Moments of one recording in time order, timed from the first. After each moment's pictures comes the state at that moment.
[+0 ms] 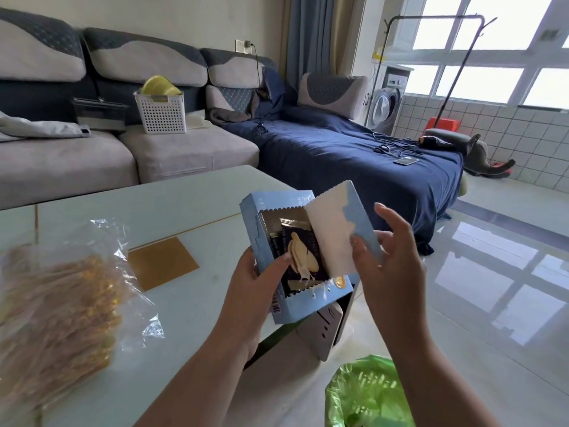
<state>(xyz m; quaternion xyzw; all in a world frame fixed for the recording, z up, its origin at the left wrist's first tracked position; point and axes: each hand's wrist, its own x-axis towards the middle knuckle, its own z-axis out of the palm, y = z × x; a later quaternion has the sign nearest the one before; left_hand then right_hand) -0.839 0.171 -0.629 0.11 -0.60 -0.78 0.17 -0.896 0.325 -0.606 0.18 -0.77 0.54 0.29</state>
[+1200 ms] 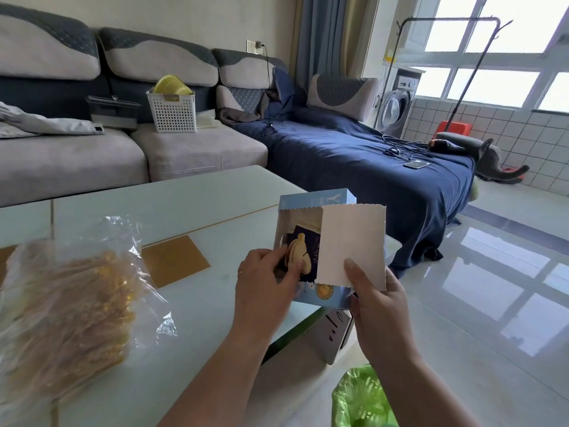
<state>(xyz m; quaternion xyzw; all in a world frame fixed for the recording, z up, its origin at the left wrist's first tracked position) -0.859 0.160 -0.643 0.15 -0.84 -0.44 0.28 -0.882 0.306 -0.628 0.09 -0.54 0.84 -0.04</state>
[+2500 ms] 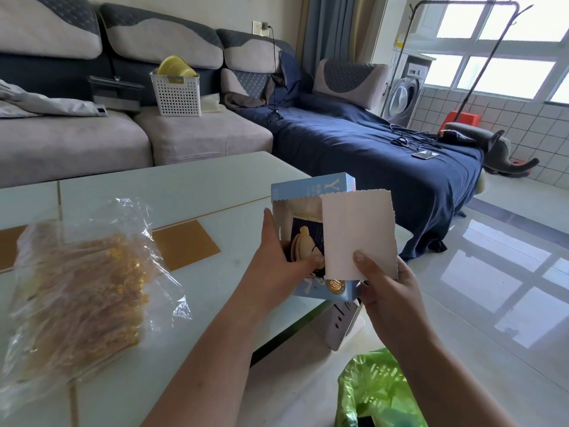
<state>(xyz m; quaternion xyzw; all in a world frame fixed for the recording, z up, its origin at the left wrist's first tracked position) -0.849 0.145 -0.622 0.08 -0.74 -0.65 0.12 -0.885 0.304 -0.629 0.15 -0.52 0.84 -0.09</state>
